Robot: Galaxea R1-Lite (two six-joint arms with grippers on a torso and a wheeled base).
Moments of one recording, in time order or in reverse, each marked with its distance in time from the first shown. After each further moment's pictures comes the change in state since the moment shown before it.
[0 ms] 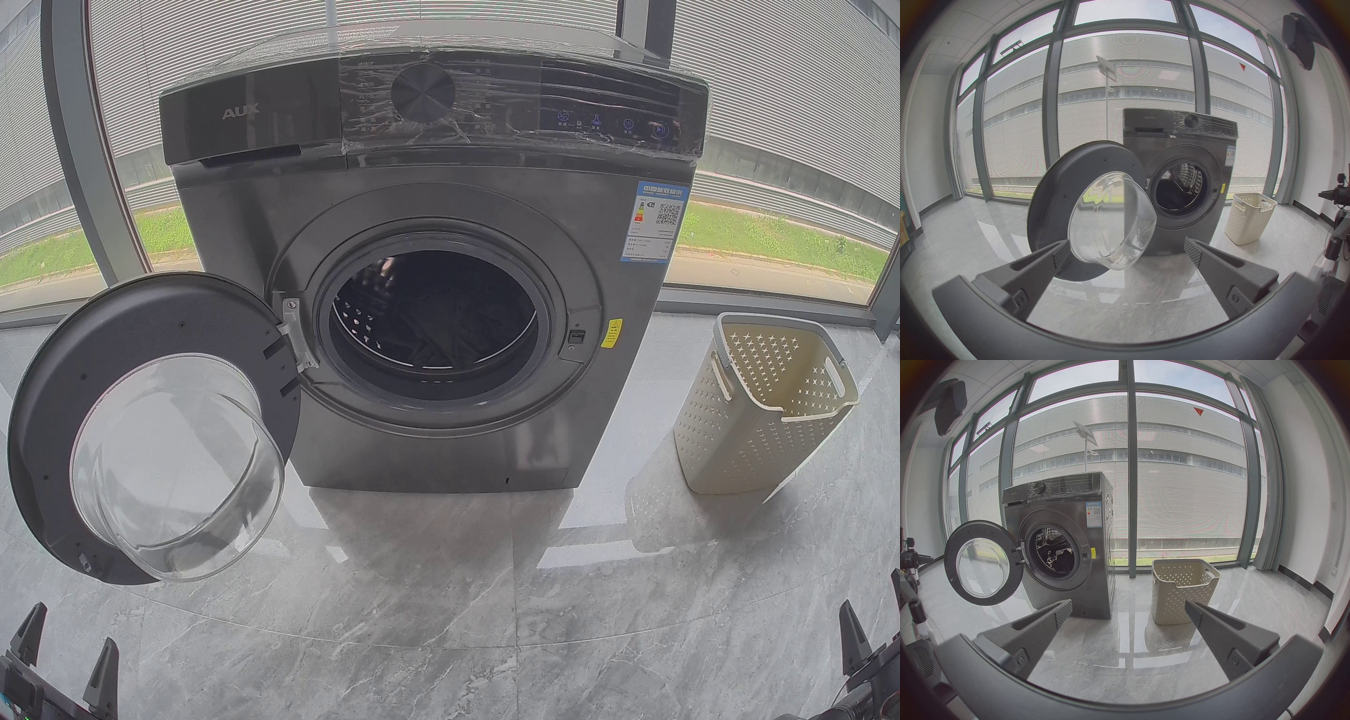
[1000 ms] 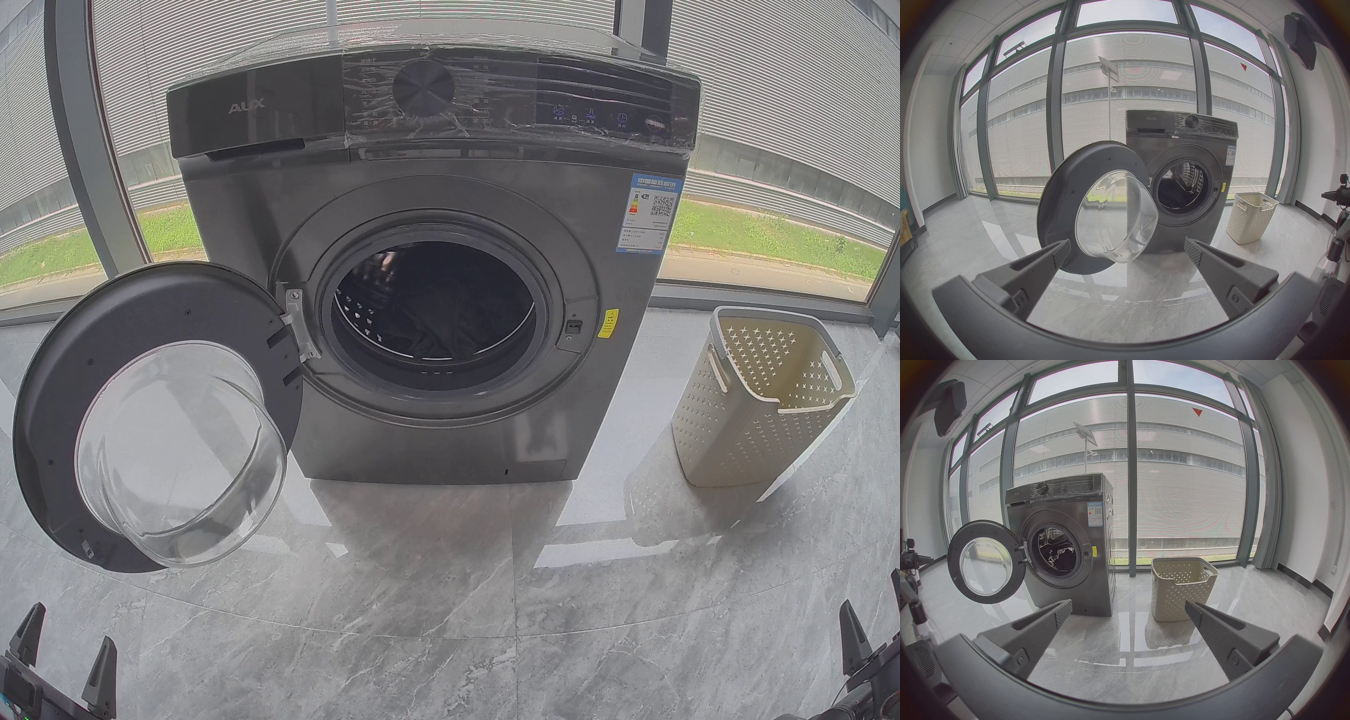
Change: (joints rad) left arm 0.003 -0.004 0.000 0.003 0.010 -0.002; right arm 0.003 0.001 0.000 -0.001 -0.002 0.003
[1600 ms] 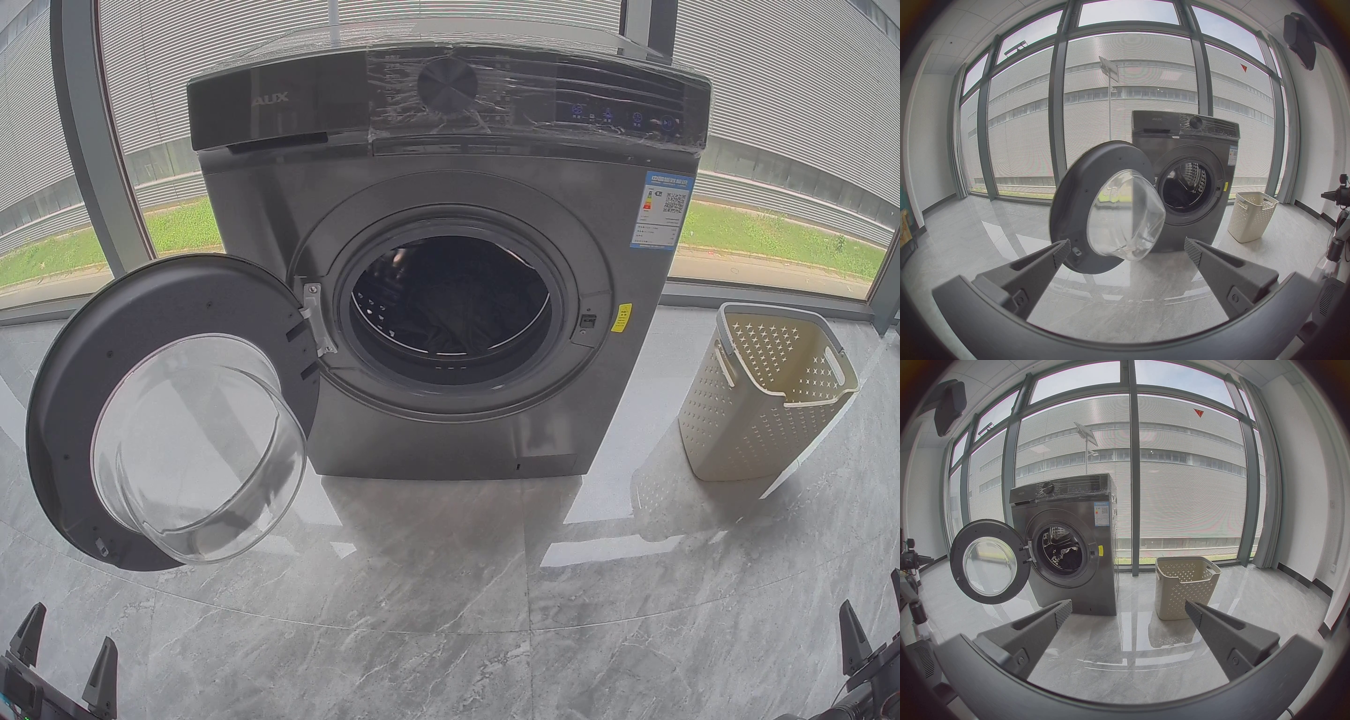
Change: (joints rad) left arm -0.001 0.001 0.000 0.000 -0.003 0.000; right arm -0.001 0.001 0.000 0.000 0.001 -0.001
